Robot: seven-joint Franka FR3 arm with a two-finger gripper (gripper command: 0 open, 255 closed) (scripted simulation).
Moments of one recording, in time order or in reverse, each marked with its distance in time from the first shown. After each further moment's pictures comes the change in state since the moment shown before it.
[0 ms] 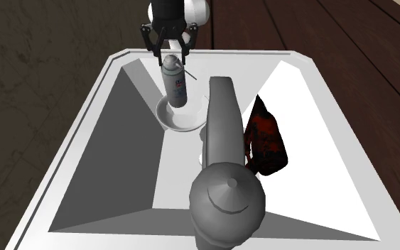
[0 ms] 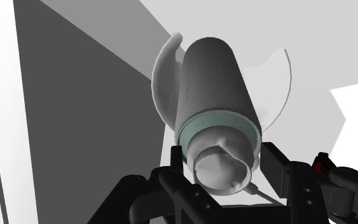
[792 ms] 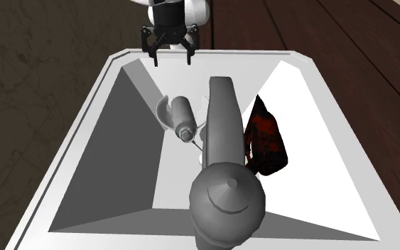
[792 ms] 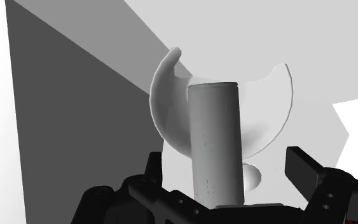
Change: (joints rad) arm -0.003 0.015 0.002 -0.015 0.002 -0.018 -0.001
